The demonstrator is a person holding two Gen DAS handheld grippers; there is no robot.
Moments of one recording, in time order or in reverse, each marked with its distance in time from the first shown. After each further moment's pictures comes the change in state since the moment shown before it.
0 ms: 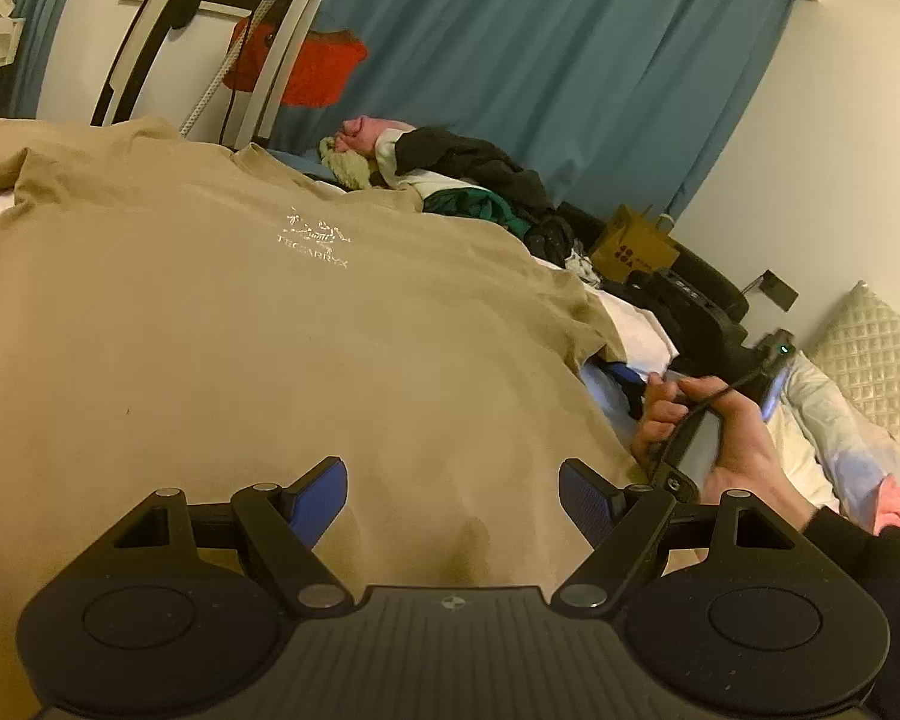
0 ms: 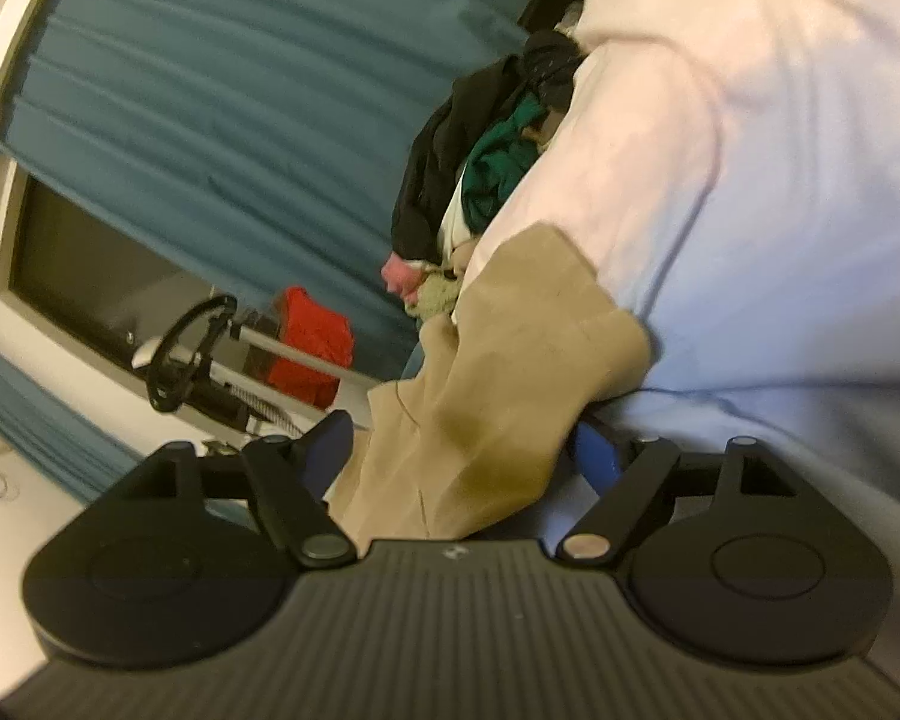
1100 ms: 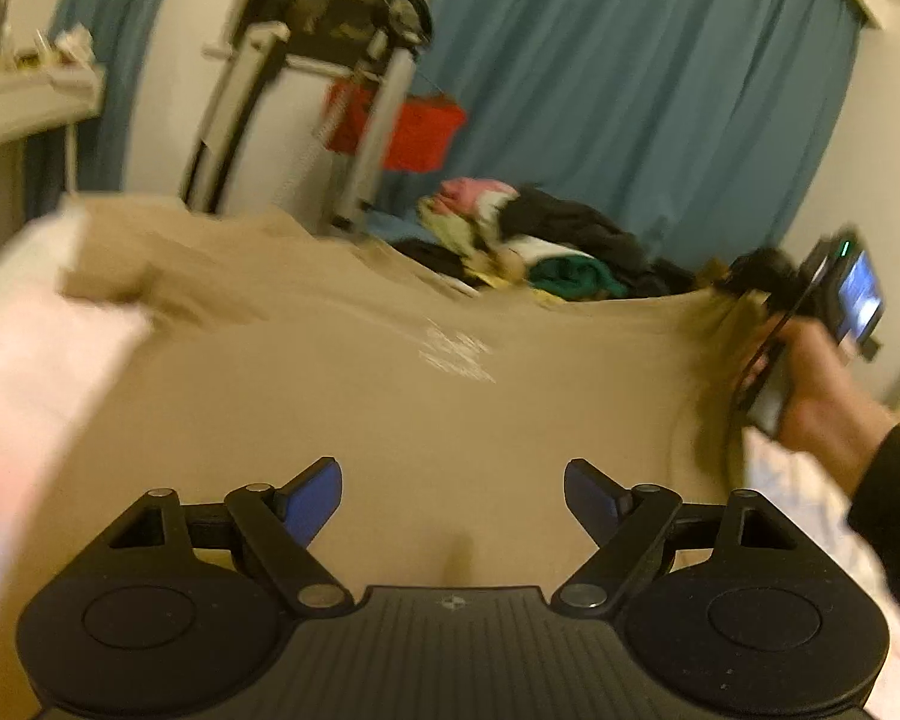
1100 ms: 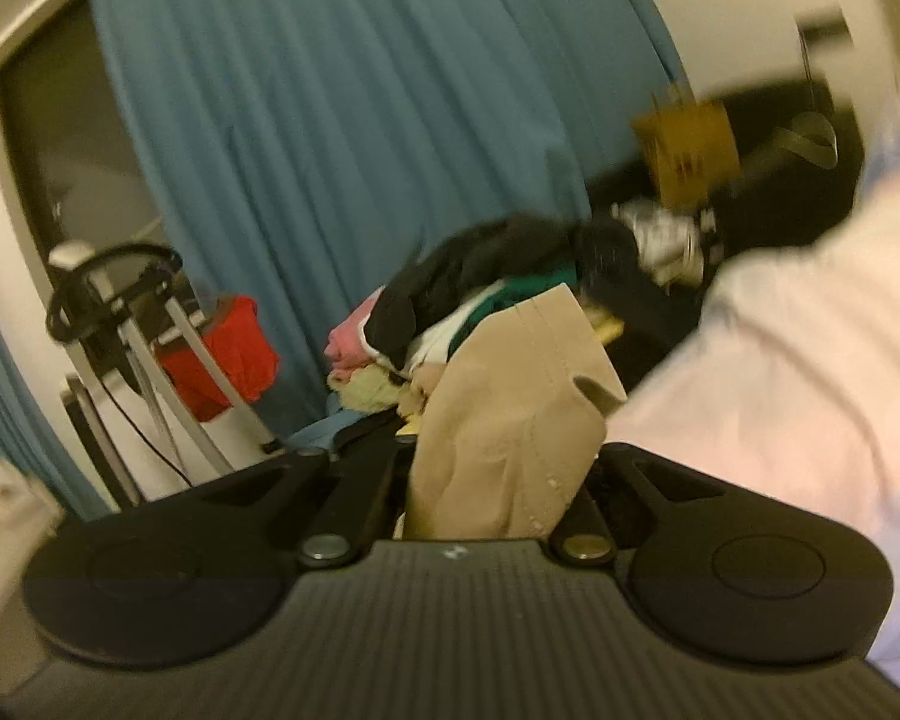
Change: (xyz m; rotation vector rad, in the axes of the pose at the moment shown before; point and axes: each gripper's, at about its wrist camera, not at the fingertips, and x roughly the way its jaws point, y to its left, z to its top) left arm -0.045 0.039 0.065 -0.024 -0.093 0.224; right arm 0.057 0.193 0.005 -0.642 -0.222 -0.277
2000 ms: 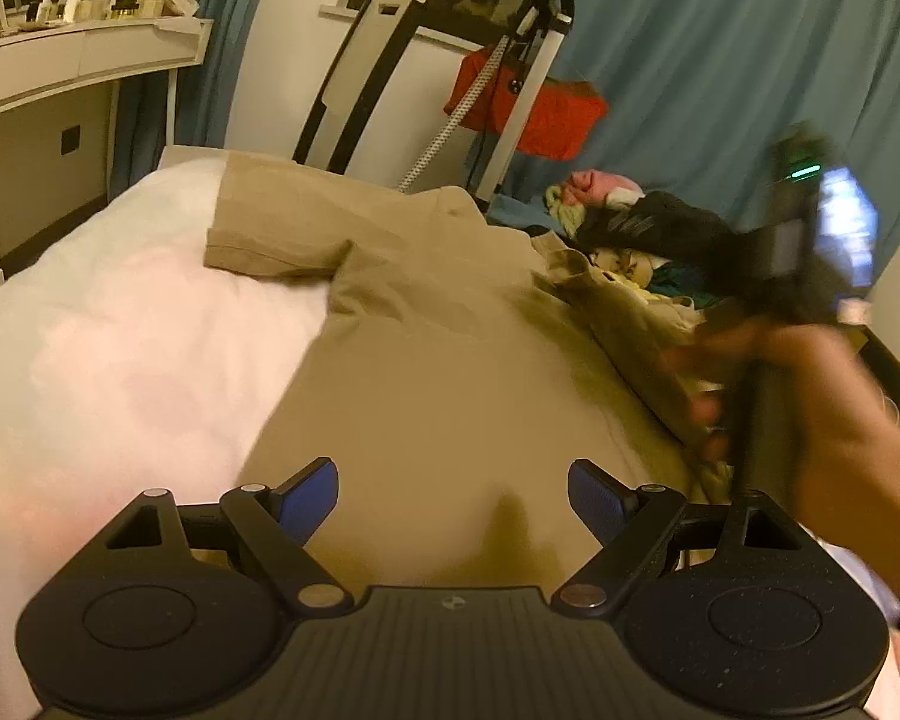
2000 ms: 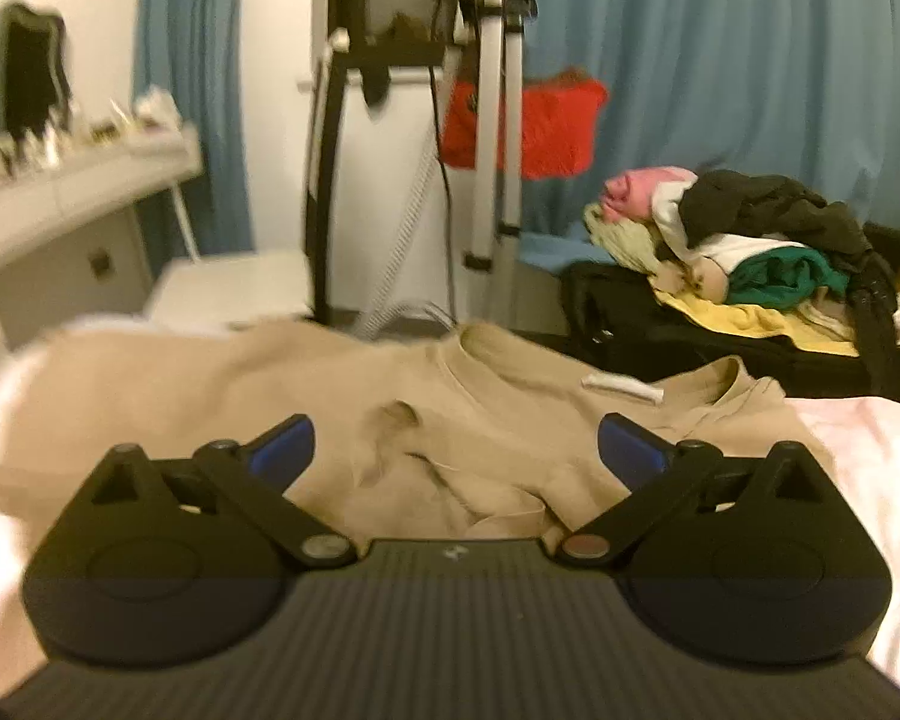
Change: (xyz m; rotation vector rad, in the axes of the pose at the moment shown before) left arm 0.035 0.095 0.016 -0.120 0.065 0.137; right arm -0.018 0.230 -0.135 -0.496 0.288 0.322
